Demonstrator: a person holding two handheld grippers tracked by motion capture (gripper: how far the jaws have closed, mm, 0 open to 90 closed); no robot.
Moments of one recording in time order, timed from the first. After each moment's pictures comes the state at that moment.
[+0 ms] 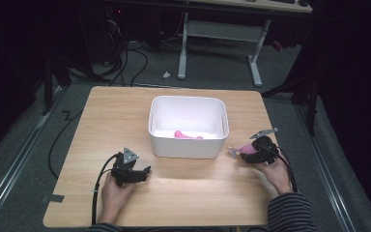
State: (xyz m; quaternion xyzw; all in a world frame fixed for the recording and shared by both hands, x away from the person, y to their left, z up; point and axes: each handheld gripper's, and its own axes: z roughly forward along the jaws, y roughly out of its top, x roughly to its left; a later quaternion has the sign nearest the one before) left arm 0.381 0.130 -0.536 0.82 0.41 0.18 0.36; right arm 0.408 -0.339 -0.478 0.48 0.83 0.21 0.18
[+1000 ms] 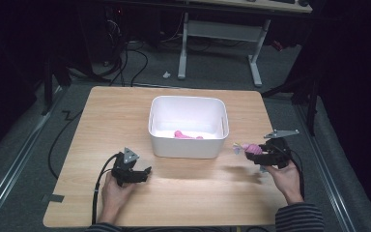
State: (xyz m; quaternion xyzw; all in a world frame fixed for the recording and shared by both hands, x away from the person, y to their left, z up) left arm 0.381 0.129 -0.536 0.82 0.41 0.17 0.36; right arm 0.372 -0.351 -0.435 0.50 0.80 0.29 0.16
